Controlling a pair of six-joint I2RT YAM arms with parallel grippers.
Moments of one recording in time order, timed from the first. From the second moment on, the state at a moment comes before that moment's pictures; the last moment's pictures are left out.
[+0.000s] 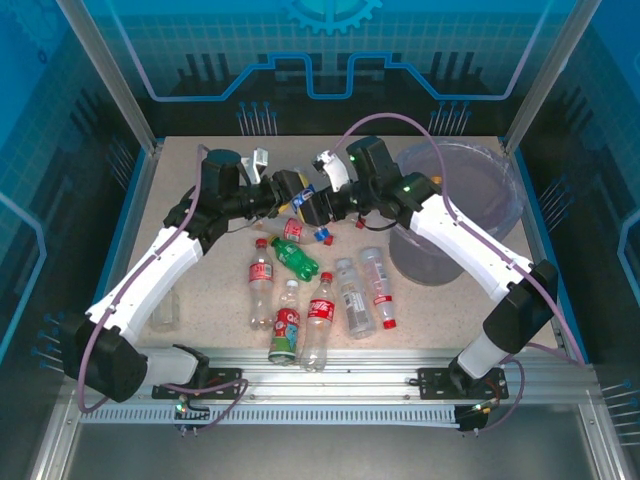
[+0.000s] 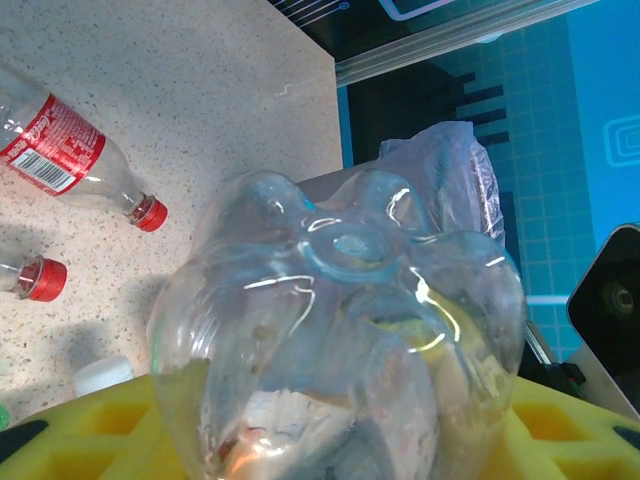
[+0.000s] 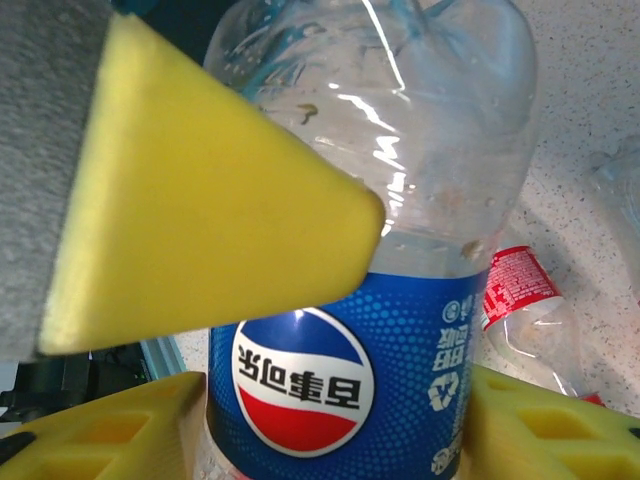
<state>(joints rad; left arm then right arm) -0.35 1.30 1.19 -0.32 0.53 -0.98 0.65 1.60 1.58 -0.65 -0.46 0.18</state>
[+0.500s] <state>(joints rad) -0.18 1.21 1.10 -0.23 0.60 -1.03 0.49 1.53 1.61 -0.70 -0.45 0.16</state>
